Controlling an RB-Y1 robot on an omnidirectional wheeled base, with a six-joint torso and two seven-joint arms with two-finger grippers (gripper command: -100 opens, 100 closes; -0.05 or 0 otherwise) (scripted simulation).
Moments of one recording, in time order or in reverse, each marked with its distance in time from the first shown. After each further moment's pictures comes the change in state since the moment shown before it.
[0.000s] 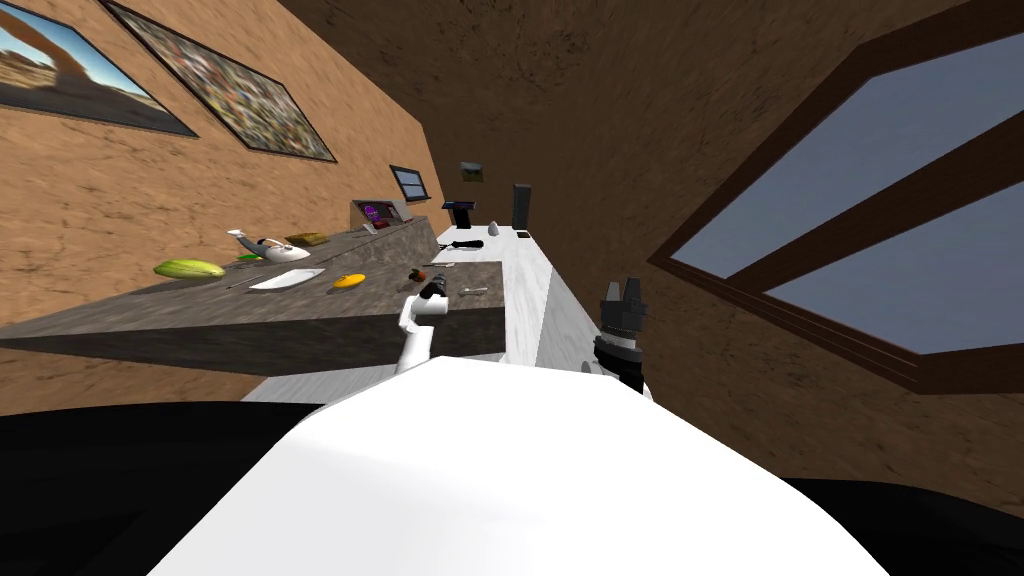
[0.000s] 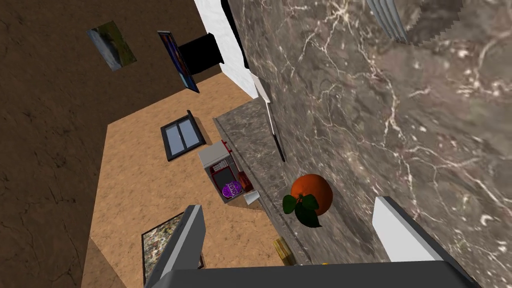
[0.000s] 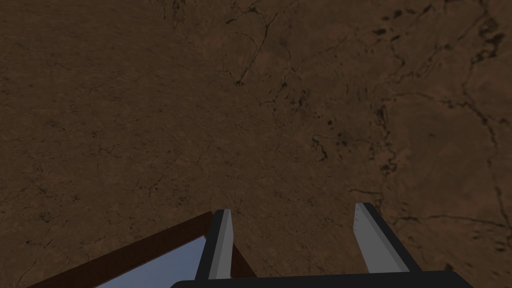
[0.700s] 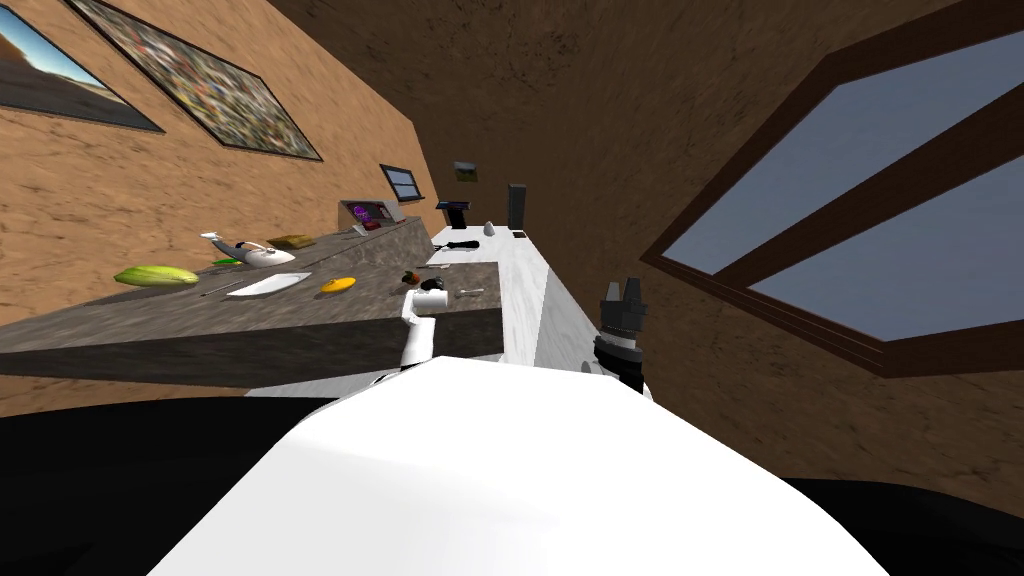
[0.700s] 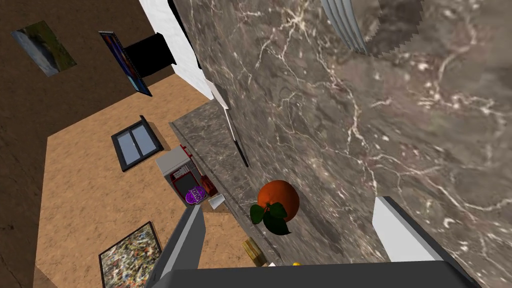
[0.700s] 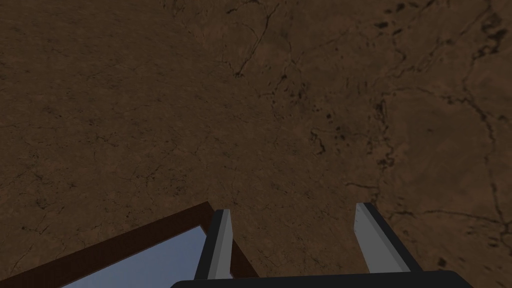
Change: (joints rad) left arm -0.104 -0.007 0.067 0.086 -0.042 0.181 -0.034; right arm 0.000 0.000 0.000 0.000 0.000 0.000 0.000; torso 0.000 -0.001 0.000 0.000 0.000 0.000
